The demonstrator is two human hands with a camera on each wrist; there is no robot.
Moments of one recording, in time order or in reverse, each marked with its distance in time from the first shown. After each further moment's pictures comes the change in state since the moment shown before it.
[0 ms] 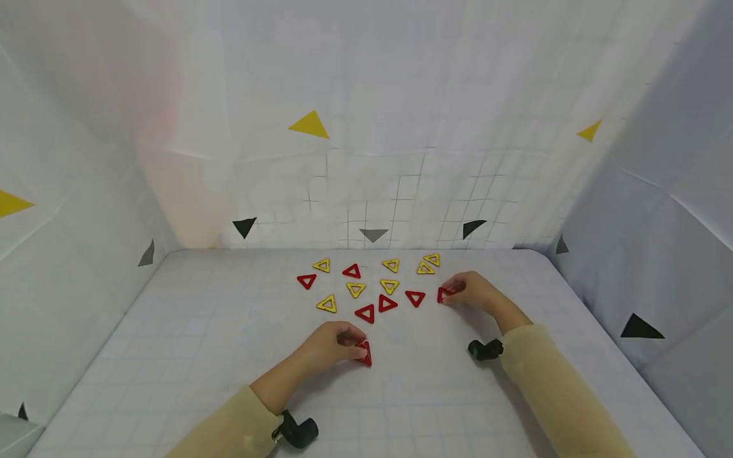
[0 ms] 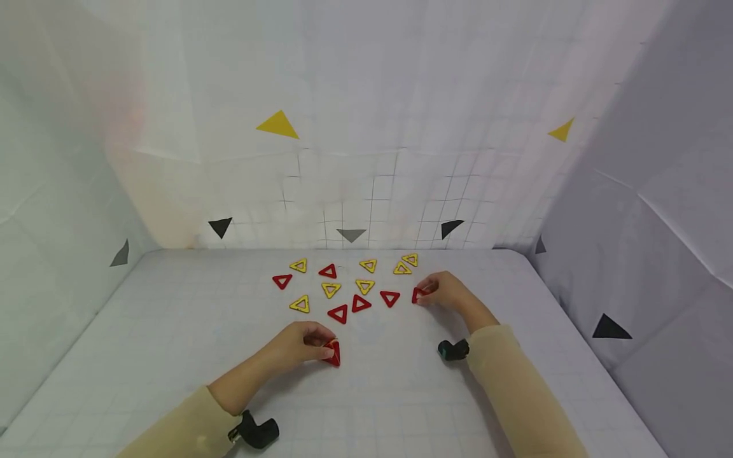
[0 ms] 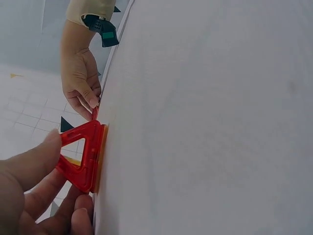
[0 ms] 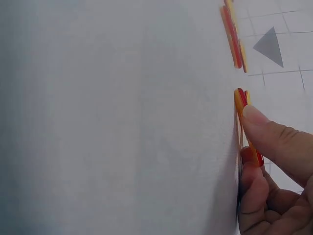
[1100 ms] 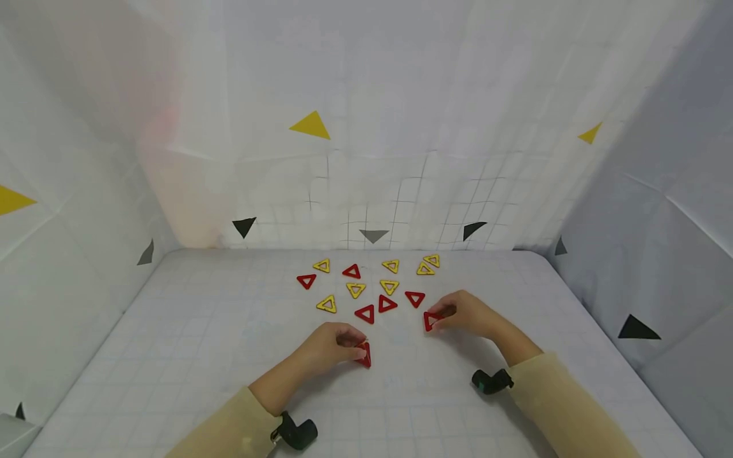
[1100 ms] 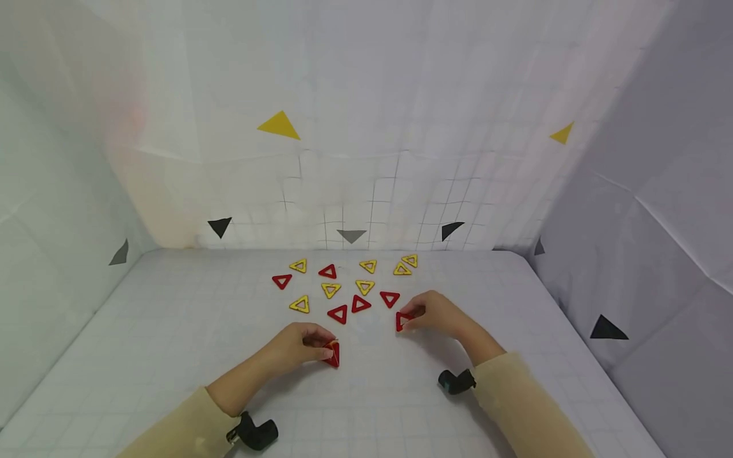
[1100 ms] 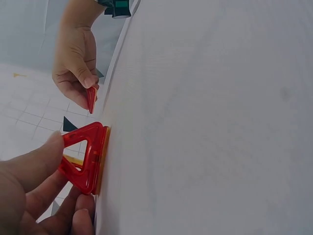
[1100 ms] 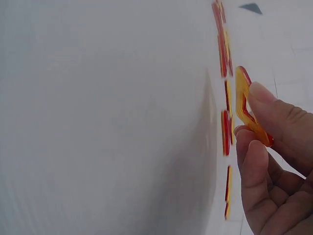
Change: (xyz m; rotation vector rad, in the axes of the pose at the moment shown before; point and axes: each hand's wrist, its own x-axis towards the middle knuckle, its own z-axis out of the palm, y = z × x) left_hand -0.002 -0.002 -0.001 -0.021 -0.007 0.022; right_hand -0.057 -0.029 0.028 0.031 -0.089 -0.205
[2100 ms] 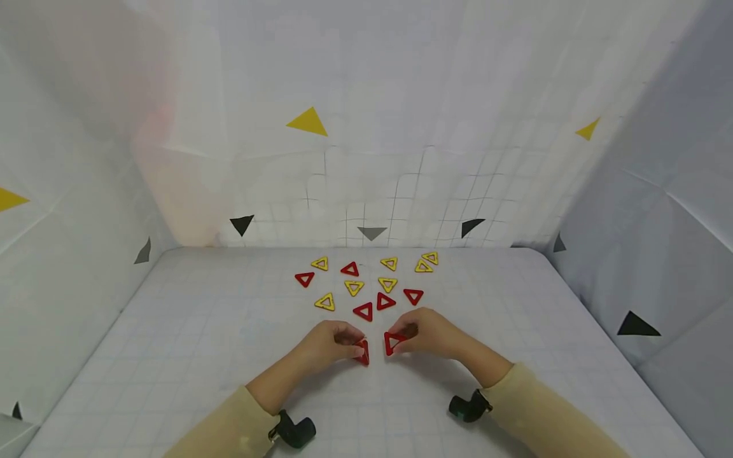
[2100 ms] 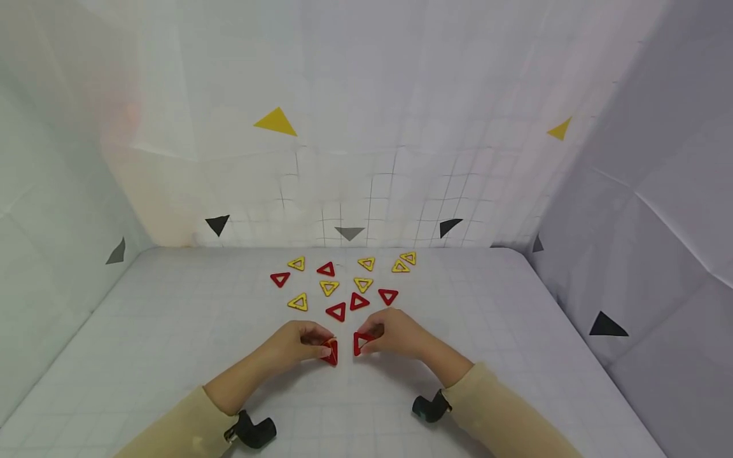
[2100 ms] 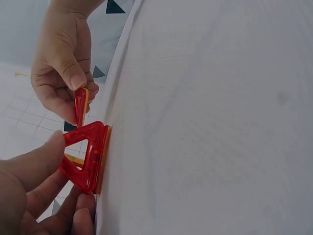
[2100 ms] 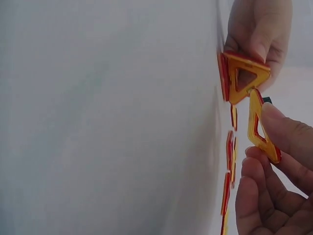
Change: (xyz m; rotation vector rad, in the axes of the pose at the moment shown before) left_hand -0.005 0.003 -0.003 0.004 -0.002 -0.002; right_hand -0.017 -0.066 0.060 -0.001 -0.088 -0.223
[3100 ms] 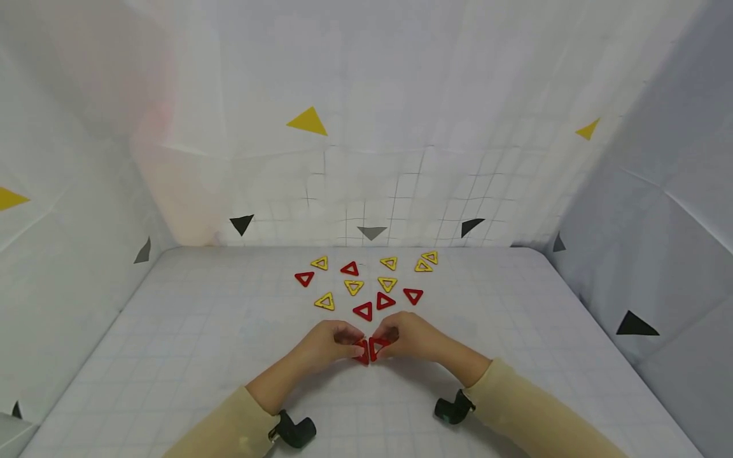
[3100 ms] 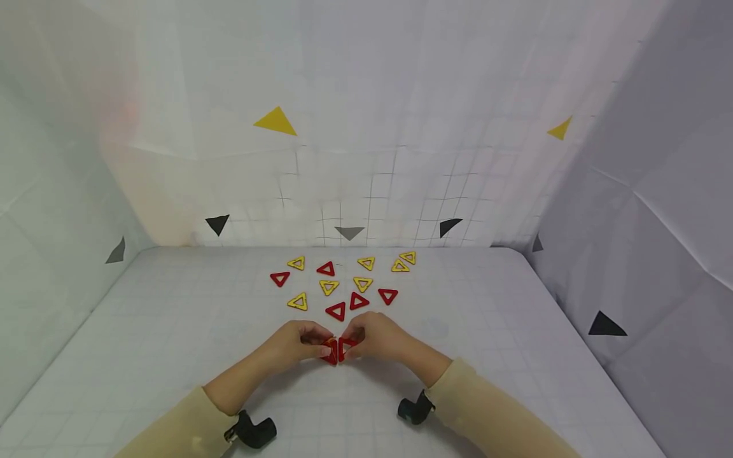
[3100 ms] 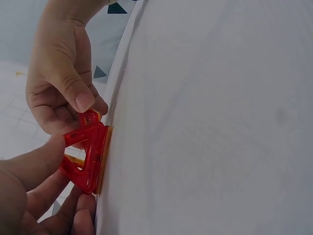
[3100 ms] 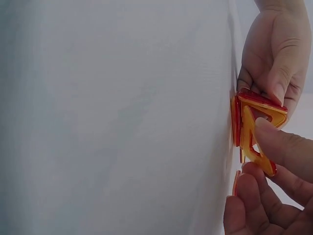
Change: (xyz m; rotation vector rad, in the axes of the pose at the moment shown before) left_hand -0.001 -0.001 0.001 -0.018 0.006 0.006; right_hand 0.018 -0.017 0.021 -0.064 -0.037 -0.011
